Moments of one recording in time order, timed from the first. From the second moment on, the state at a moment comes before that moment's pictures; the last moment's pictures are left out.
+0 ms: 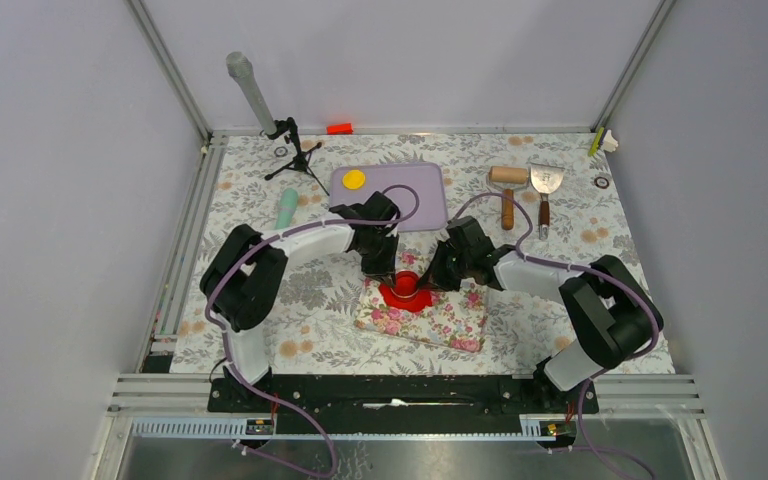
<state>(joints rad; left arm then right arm) -0.70 1.89 1.25 -0.62 0.29 -0.55 0.59 1.59 0.72 -0.10 -0.30 0.92</state>
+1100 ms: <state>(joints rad) -0.72 1.91 1.25 -0.54 0.30 -0.65 0.54 1.63 0.86 -0.32 -0.26 0.80</state>
